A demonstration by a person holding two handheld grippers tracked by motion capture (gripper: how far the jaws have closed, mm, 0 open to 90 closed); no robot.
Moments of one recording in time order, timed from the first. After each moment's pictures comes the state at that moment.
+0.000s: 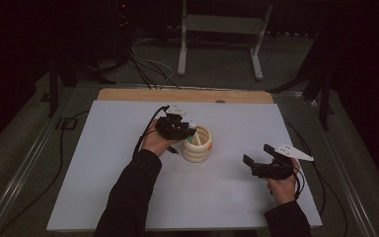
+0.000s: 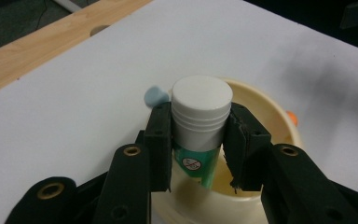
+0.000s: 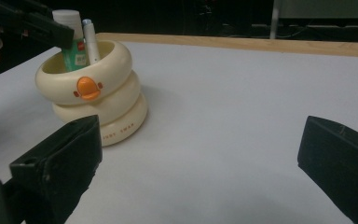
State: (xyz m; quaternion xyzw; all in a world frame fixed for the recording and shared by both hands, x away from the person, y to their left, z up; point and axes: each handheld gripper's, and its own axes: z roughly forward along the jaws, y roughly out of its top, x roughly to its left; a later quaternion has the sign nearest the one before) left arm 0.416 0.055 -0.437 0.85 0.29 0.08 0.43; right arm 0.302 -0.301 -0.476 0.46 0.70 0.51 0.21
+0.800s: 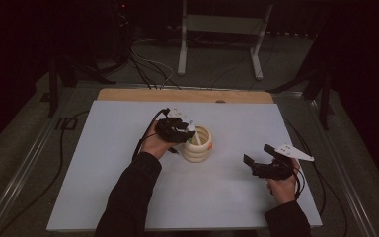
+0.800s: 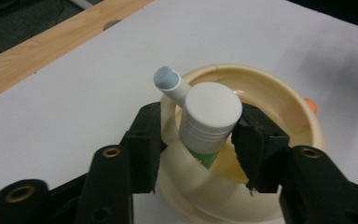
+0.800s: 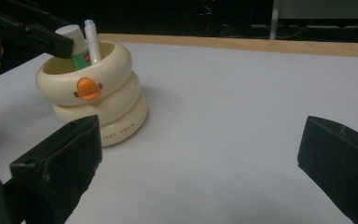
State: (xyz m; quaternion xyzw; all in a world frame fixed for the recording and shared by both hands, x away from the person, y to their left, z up) left arm 0.412 0.054 -0.441 0.85 0.29 0.11 0.42; right arm 0.302 -0.302 -0.476 0.46 0.70 0.51 0.21
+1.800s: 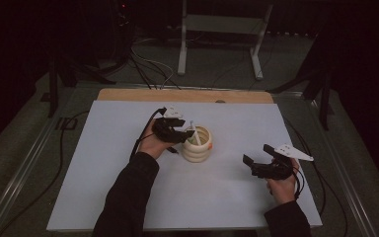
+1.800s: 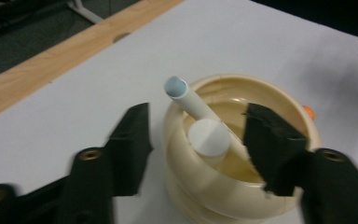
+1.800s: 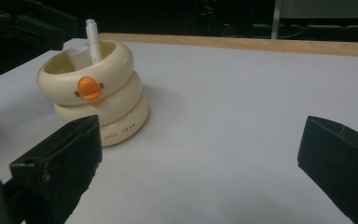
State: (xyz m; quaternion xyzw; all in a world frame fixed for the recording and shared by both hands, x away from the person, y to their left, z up) left arm 0.407 0.064 -0.435 0.84 0.30 0.13 0.44; right arm 0.302 -0.301 -0.477 0.46 0.70 0.51 0.21
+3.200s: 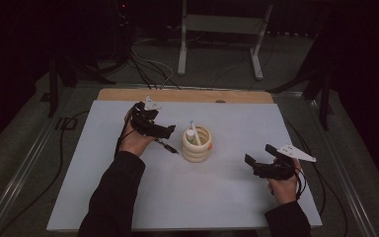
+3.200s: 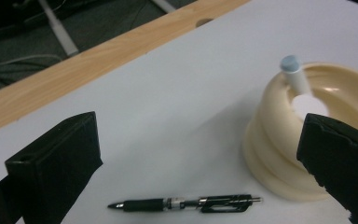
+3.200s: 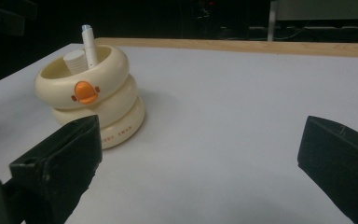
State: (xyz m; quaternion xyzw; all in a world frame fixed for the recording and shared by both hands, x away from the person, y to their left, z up) left arm 0.410 0.114 -0.420 0.81 0.40 0.19 0.37; right arm 0.300 -0.305 -0.476 0.47 0.69 0.52 0.21
